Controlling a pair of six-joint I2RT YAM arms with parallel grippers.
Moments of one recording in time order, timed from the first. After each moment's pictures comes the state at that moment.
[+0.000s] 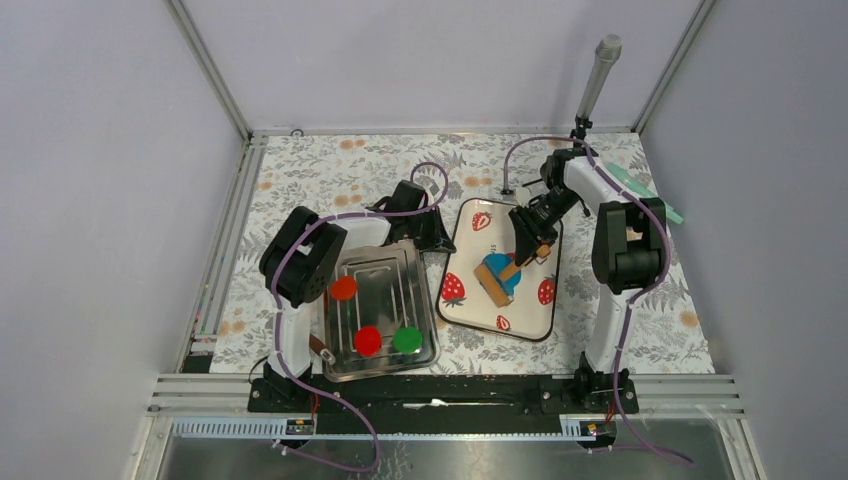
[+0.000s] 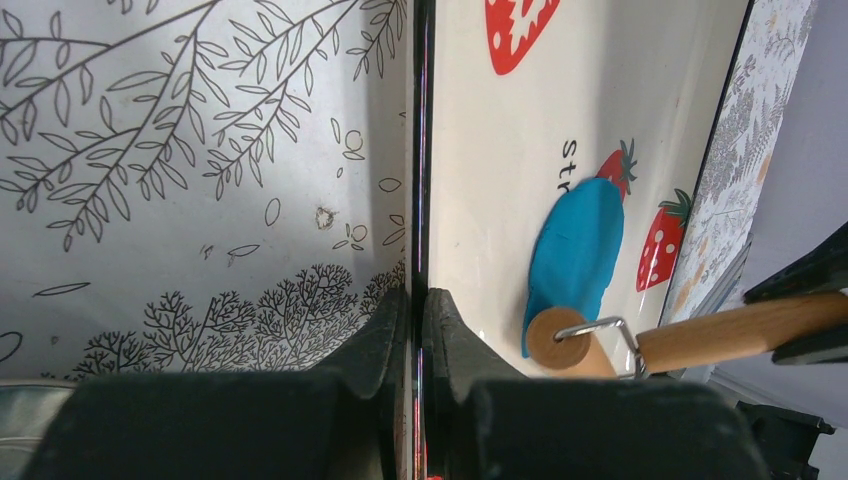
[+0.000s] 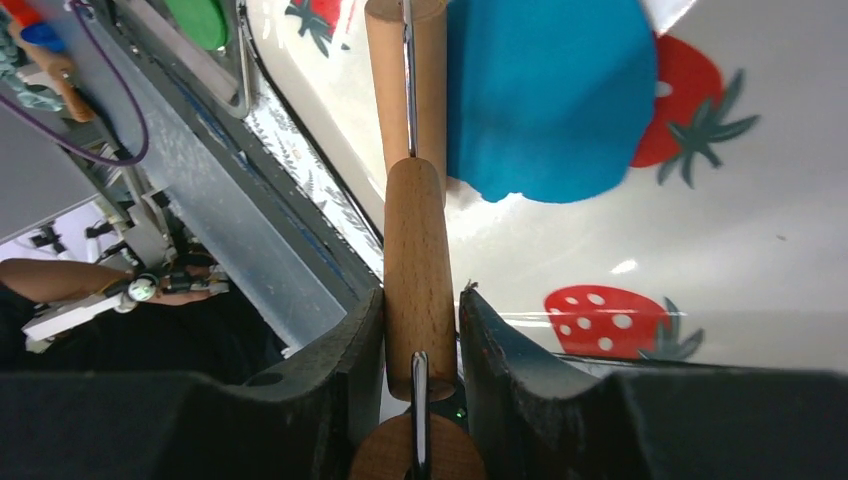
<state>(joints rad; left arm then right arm) -0.56 2.05 1.22 -0.01 0.46 -0.69 0.13 2.04 1.60 -1.42 -0.62 -0.53</state>
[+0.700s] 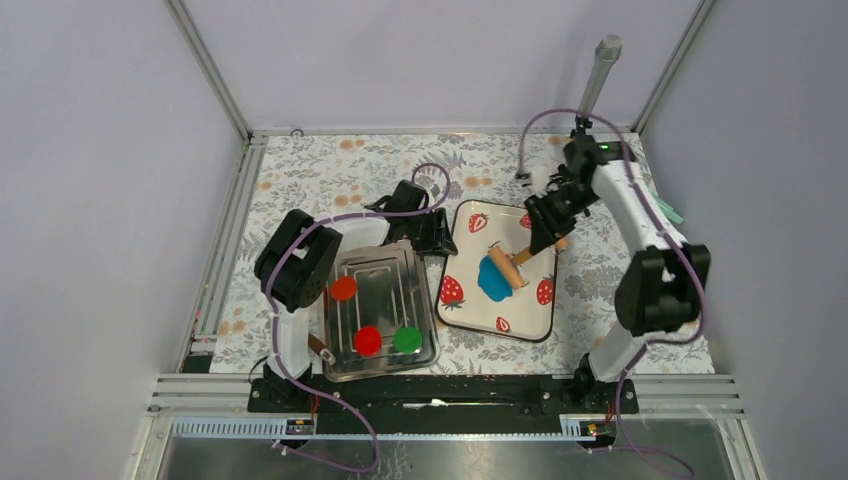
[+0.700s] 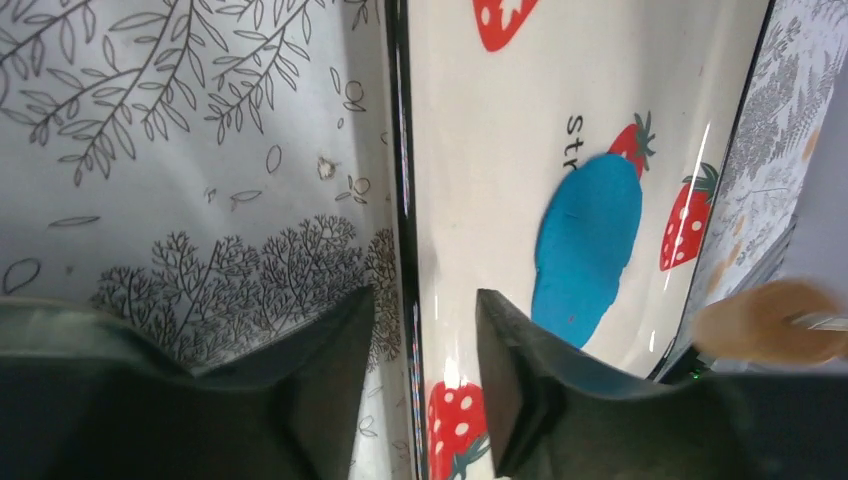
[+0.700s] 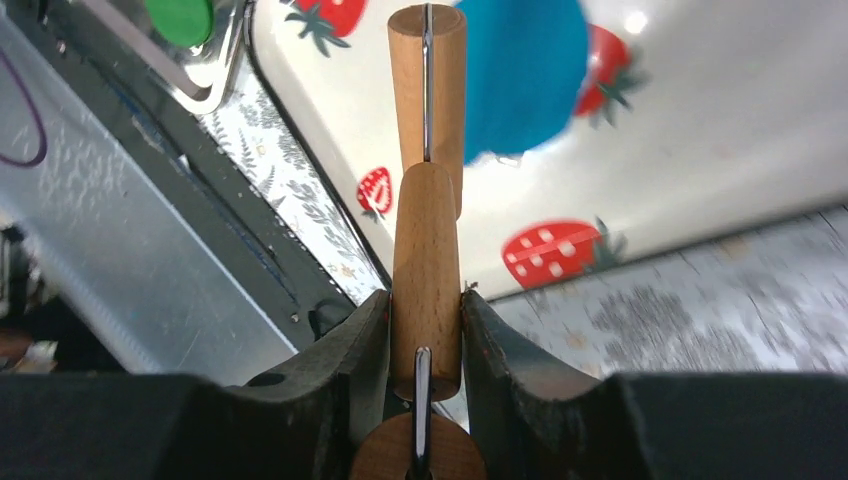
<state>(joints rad) -0.57 2.01 1.22 -0.08 0.43 -0.64 0.14 1.75 1.54 -1.39 -0.58 -0.60</state>
